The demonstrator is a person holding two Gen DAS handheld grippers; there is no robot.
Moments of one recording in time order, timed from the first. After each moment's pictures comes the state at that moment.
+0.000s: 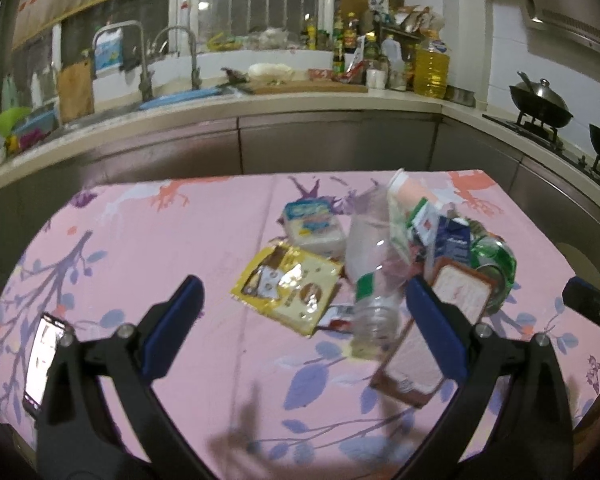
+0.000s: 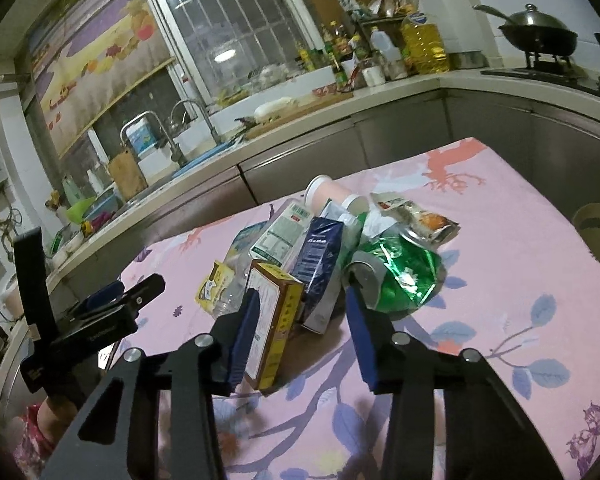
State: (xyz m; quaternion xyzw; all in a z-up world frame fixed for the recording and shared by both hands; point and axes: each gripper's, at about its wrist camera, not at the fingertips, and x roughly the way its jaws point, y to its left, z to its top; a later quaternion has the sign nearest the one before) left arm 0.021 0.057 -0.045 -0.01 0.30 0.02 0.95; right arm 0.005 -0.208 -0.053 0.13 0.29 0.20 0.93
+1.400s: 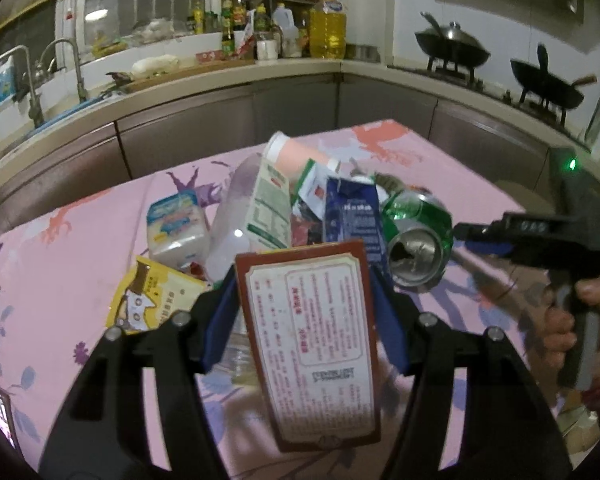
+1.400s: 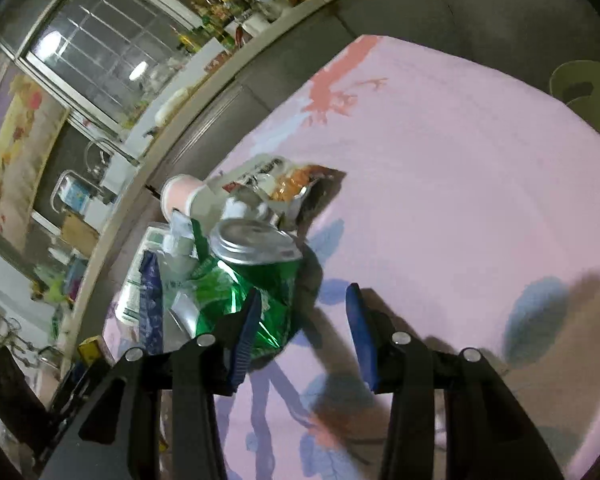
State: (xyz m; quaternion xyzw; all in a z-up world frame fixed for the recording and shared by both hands) left arm 0.071 -0.016 -0.080 0.04 0.31 -0.15 0.94; right arm 0.109 -0.316 -0.147 0.30 0.40 0.13 0.86
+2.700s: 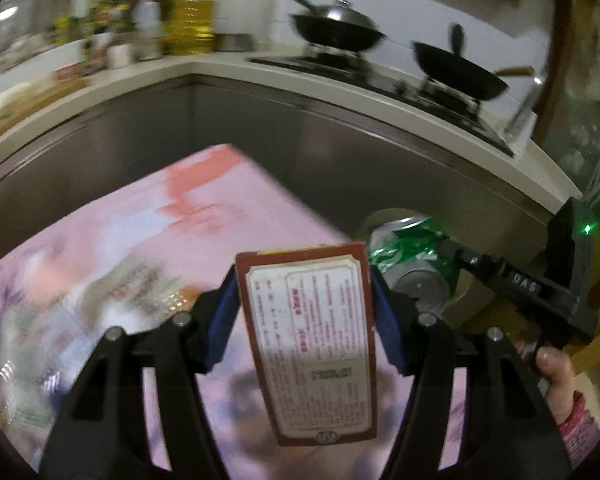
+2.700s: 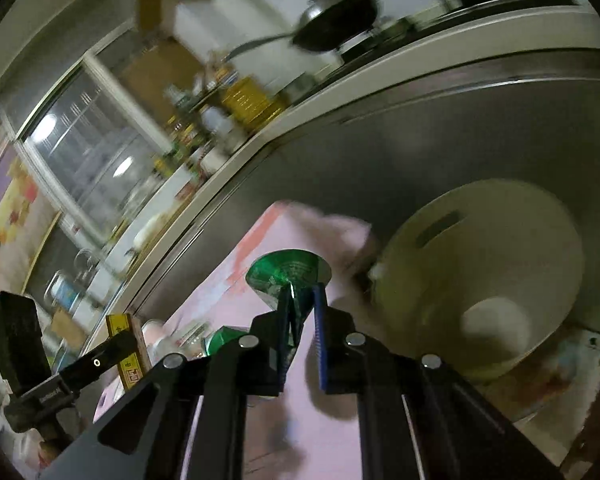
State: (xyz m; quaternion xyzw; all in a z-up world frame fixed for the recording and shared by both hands) left arm 0.155 -0.261 -0.034 0.05 0.35 -0.35 0.87; right arm 0.064 -0.512 -0.102 0.35 0.23 0.00 0.91
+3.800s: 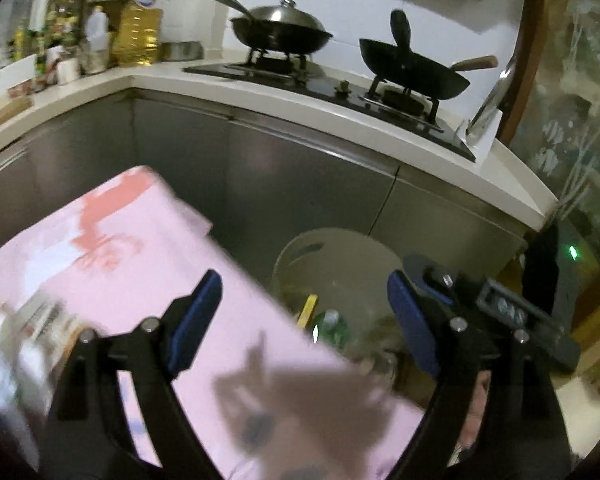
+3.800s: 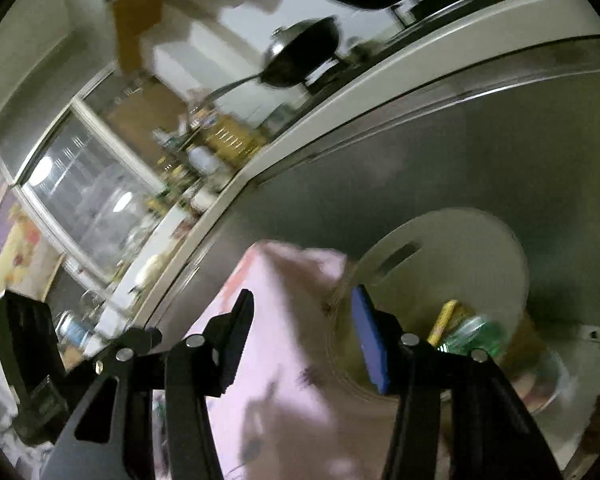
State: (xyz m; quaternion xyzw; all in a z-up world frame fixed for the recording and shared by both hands) left arm 0.118 -0.325 -0.028 0.04 0.33 -0.39 0.86; right arm 0.050 -0.542 -0.107 0.38 0.19 0.01 0.90
